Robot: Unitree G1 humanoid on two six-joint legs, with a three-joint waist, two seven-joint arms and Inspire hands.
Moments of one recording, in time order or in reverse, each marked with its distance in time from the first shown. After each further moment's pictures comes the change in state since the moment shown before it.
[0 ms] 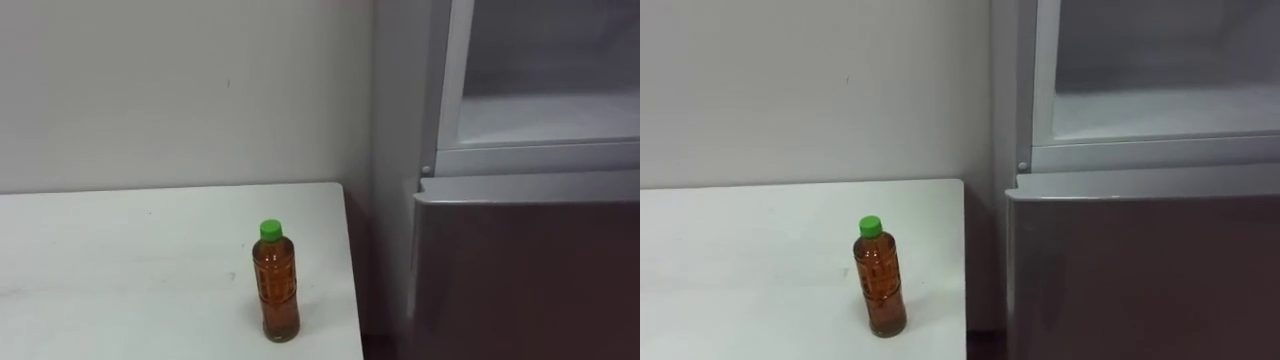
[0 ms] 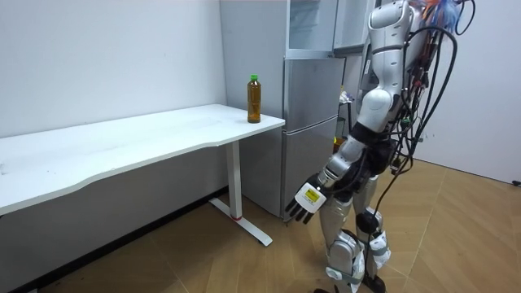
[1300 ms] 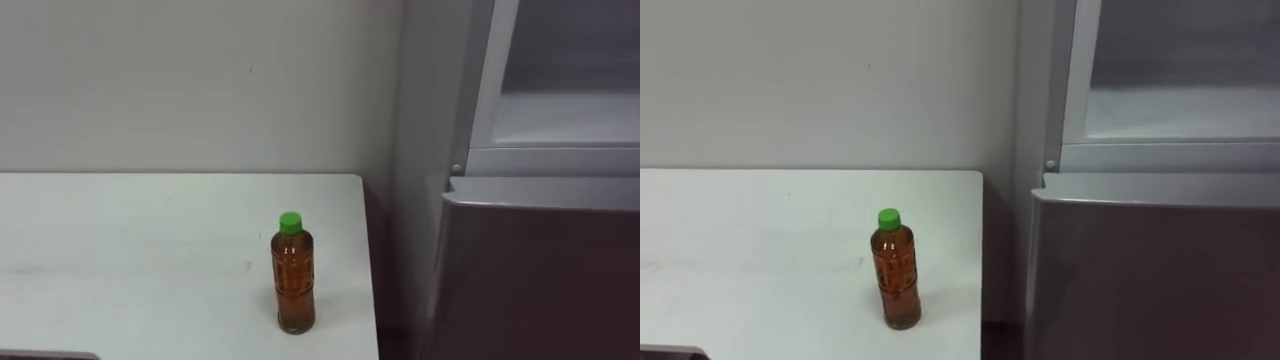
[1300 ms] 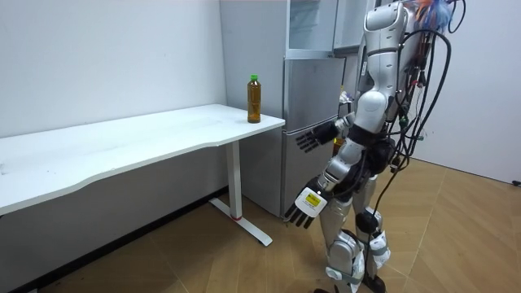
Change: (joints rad) left arm -0.046 0.010 0.035 0.065 0.003 -0.036 0.000; right arm 0.004 -0.024 0.061 -0.720 -0.108 -0.024 0.171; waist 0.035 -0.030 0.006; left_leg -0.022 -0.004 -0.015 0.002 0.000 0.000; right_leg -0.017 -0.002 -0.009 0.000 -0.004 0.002
